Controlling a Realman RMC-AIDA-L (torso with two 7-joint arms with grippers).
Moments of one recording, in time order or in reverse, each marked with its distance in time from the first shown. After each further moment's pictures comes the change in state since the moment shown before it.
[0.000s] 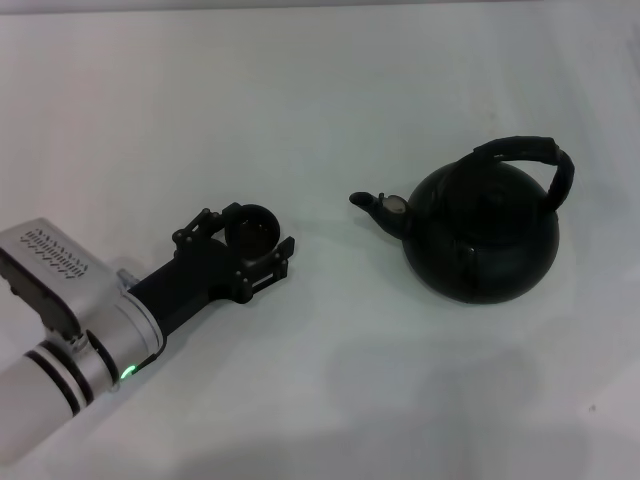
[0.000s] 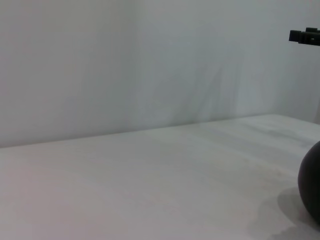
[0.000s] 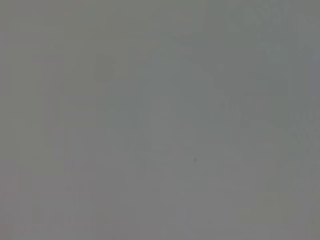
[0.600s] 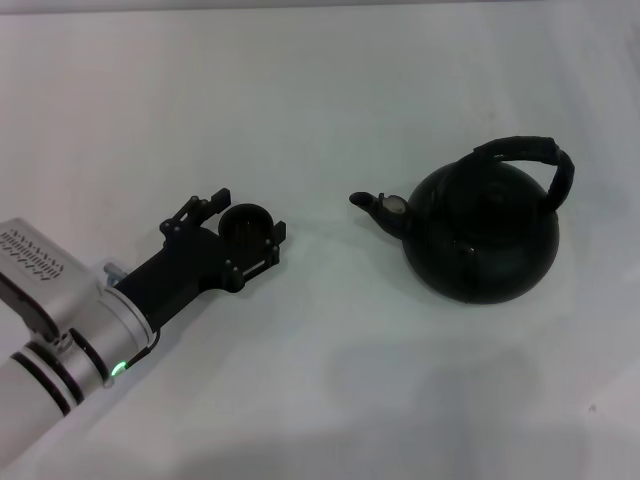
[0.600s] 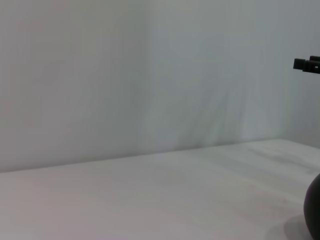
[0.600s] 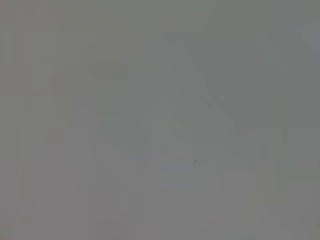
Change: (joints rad) left arm 0.020 0.003 -0.024 0.007 -0.003 -0.072 0.001; right arm 0.000 0.002 0.002 0.000 0.000 -0.007 0.000
